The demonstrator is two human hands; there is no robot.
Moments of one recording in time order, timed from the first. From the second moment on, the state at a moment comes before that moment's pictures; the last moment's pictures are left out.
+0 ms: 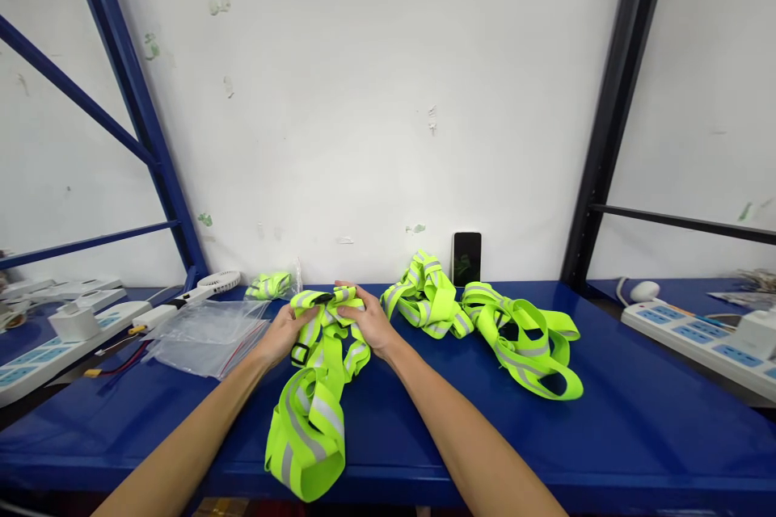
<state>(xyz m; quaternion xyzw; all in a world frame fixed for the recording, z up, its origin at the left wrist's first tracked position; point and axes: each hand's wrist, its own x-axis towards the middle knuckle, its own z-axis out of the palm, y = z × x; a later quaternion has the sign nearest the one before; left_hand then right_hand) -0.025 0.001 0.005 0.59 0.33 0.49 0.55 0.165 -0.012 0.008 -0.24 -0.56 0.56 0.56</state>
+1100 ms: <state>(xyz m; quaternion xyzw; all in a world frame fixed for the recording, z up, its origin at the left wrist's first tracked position) -0.012 0.006 0.005 0.46 0.29 0.63 0.55 0.138 -0.030 0.015 -0.14 -0.42 0.73 0.52</state>
